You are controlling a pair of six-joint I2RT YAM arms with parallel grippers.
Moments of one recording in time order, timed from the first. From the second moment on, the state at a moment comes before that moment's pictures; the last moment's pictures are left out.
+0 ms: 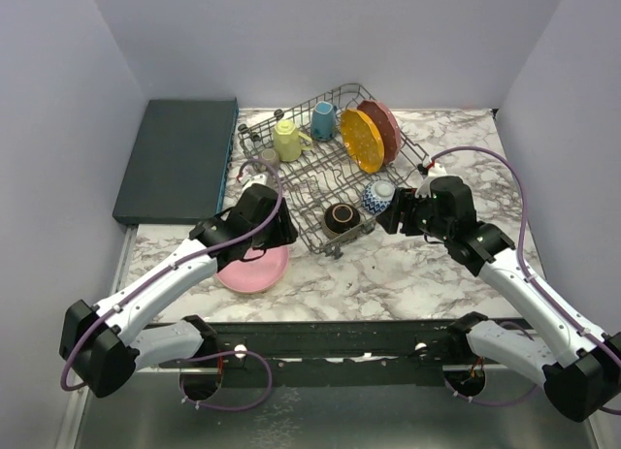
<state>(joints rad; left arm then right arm) -0.69 1.14 0.91 -0.56 -0.13 -0.77 0.48 0.97 0.83 -0.41 -0.06 0.42</state>
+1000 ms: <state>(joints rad) -0.75 1.25 0.77 -0.64 -0.10 -0.84 0.48 0.97 0.82 -0.41 -0.07 0.42</state>
